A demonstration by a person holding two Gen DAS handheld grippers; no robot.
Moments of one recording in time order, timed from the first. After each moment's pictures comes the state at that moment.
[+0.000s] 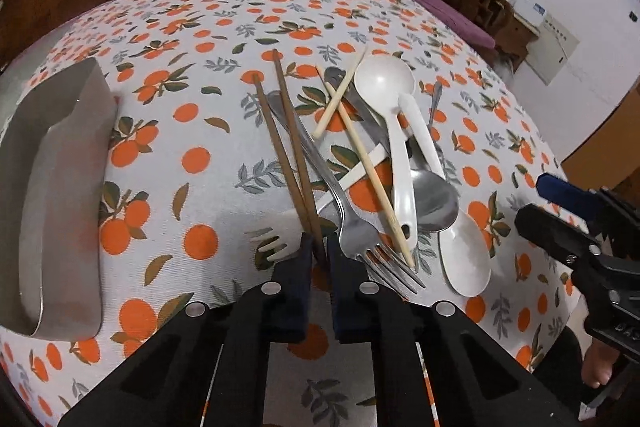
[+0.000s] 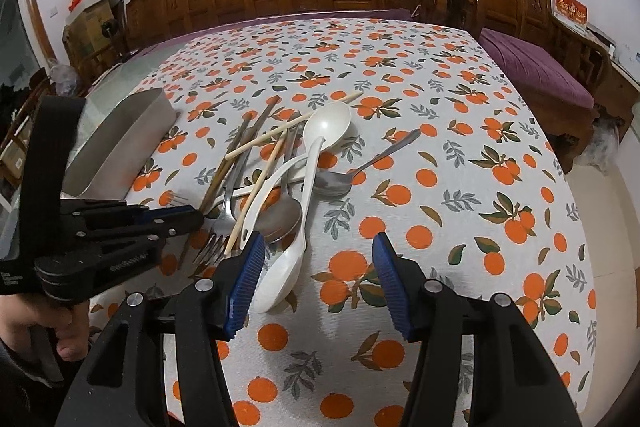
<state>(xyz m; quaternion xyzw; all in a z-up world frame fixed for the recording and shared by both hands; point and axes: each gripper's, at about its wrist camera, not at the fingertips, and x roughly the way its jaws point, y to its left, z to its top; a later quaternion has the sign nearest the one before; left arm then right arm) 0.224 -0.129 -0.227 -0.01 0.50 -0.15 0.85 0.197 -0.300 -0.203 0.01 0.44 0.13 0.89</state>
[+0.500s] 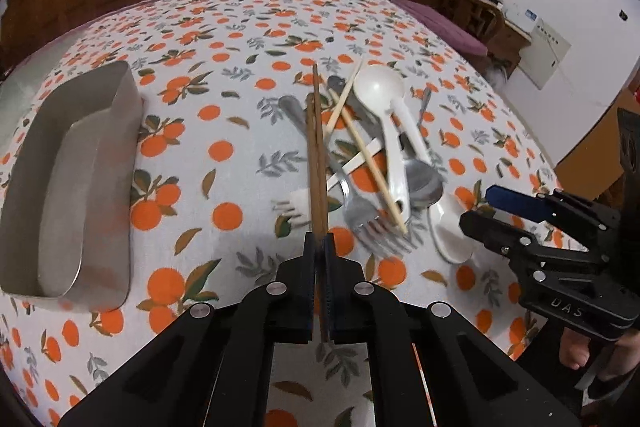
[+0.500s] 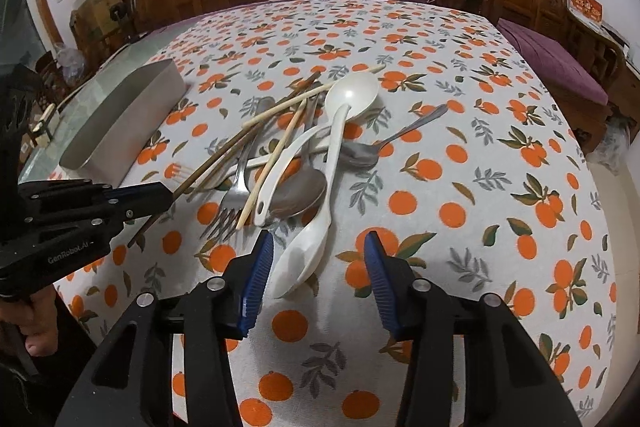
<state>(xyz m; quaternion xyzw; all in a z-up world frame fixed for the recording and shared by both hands) 0.198 -0.114 -0.215 -0.01 0.48 -0.15 0.86 0.195 -0.284 -0.226 0.00 0.46 0.15 0.87</state>
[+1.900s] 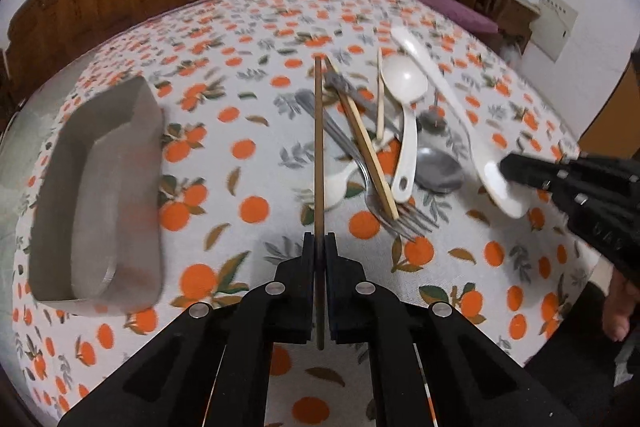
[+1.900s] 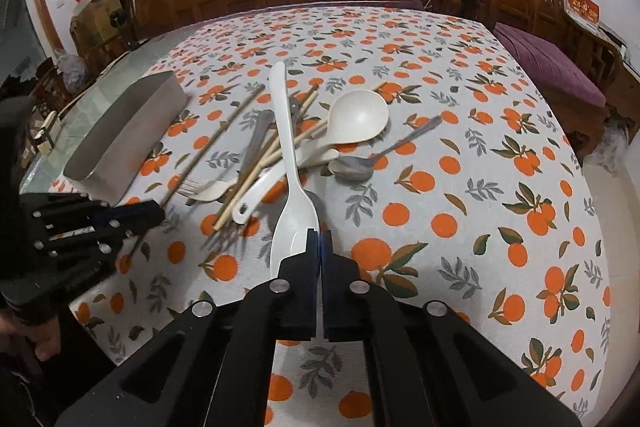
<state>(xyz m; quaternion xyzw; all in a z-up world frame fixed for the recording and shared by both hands) 0.186 -0.112 -0.202 0.05 0.47 -0.13 0.87 0.196 -0.287 -0.212 0.00 0.45 0.15 0.88</state>
